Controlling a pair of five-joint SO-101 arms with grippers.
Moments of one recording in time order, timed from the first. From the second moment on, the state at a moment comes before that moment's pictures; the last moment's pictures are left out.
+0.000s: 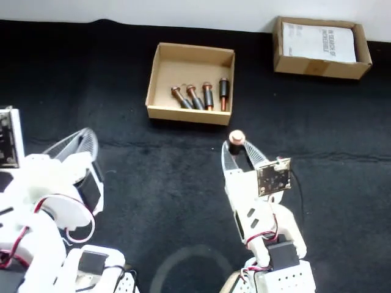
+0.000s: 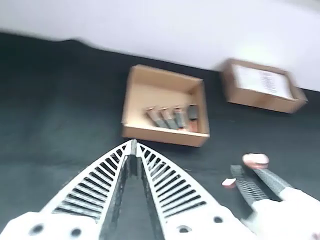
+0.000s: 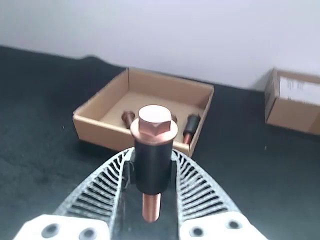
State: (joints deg) left arm 1.5 -64.4 10.2 86.5 16.8; right arm -20.7 -97.2 89.6 22.8 1.7
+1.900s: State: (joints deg) left arm -24.1 -102.6 96.1 43.2 17.1; right arm -17.9 55.7 -50.5 54.0 -3.6
